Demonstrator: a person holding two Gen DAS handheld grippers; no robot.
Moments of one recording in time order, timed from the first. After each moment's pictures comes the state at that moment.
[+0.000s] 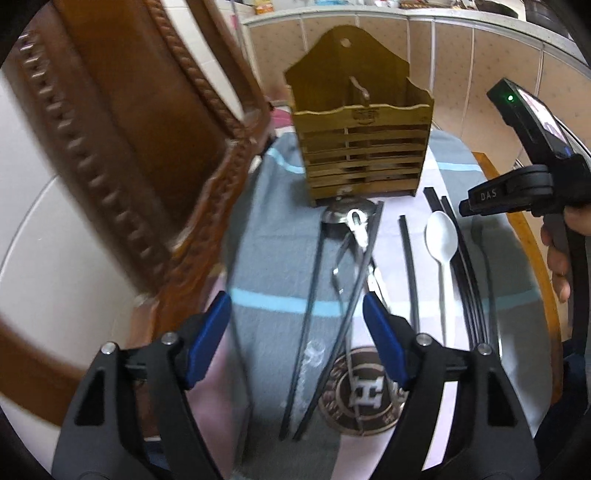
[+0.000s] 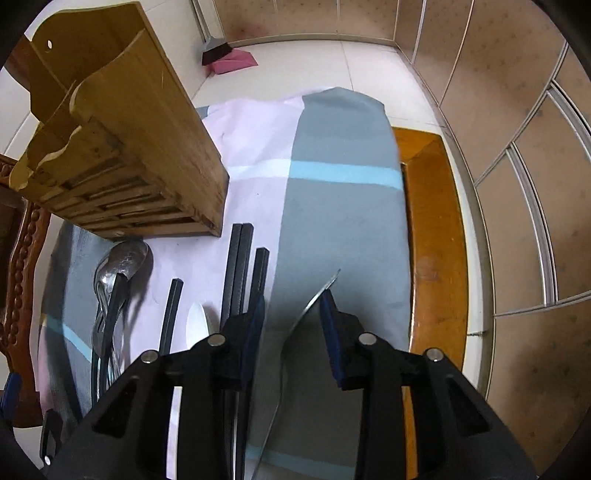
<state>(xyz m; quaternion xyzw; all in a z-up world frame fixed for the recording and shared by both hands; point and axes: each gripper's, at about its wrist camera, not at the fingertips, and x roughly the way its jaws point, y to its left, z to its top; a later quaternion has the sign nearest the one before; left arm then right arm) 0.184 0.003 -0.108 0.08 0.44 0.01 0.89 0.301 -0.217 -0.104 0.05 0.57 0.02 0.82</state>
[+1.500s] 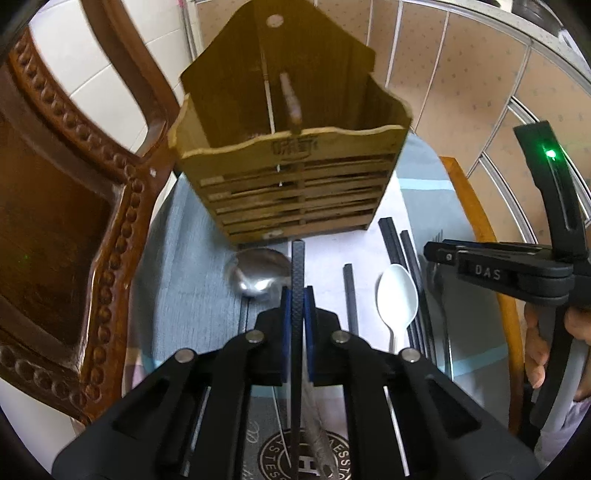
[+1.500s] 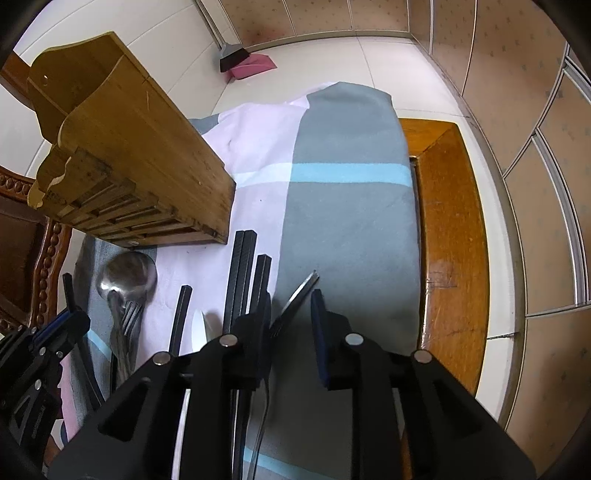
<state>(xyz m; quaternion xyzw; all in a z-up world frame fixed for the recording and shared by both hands) 0.270 -0.032 -0.111 0.04 0.49 -0.08 0.86 0.304 -0.242 -0.114 0.11 0.57 0.07 0.81</state>
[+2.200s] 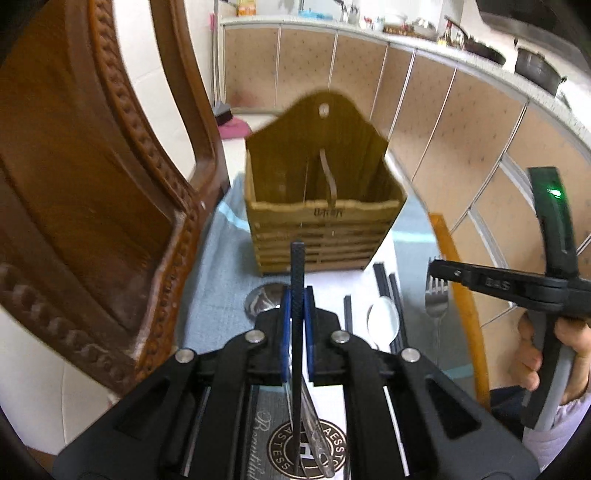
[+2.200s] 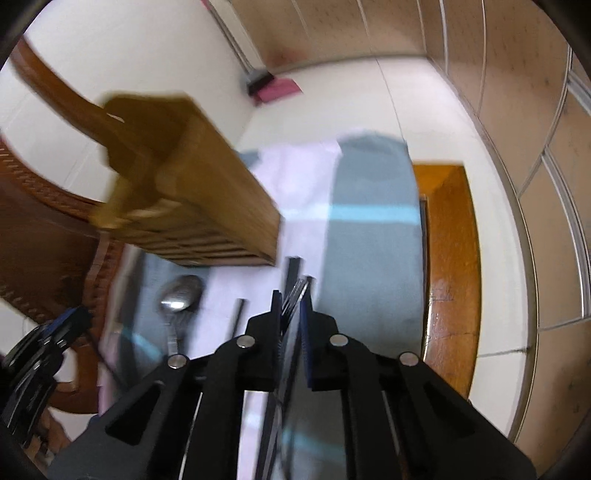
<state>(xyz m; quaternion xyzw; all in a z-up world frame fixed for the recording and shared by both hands) 0.231 0.011 -0.039 -0.02 0.42 -0.07 0.90 0.281 -0.238 -0.039 0.14 0.51 0.13 0.84</state>
